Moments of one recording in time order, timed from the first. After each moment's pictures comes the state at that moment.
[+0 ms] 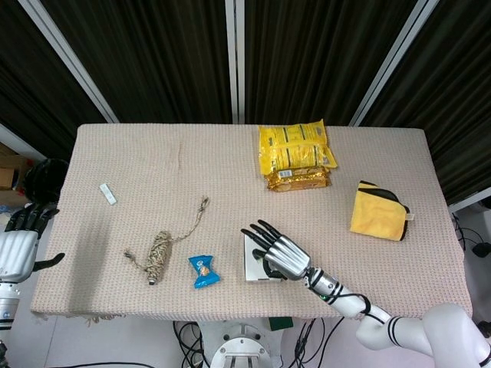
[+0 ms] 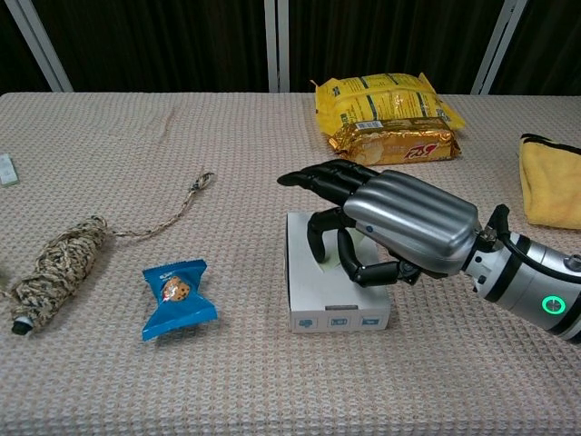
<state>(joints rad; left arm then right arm) -0.12 -1.16 -0.05 -1.44 1.45 1.42 -0.02 0.64 -1.82 -0.08 -1.07 -1.81 1.26 0.03</state>
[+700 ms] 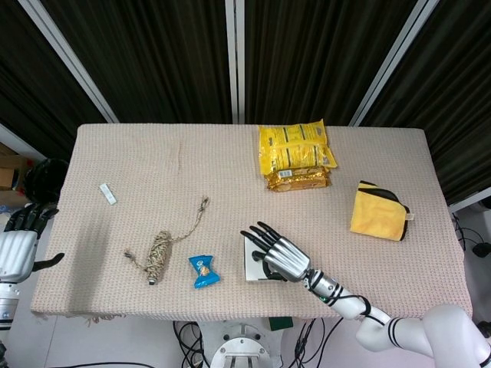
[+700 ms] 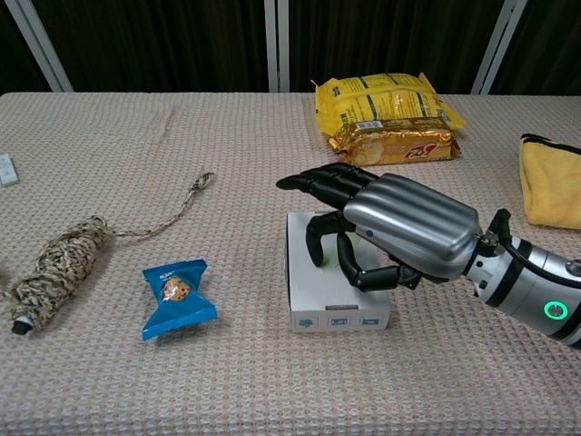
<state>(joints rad) -0.12 -1.16 -0.05 -1.44 1.46 1.43 -0.03 0.63 -1.82 -0.09 -1.08 -1.81 1.26 0.02</state>
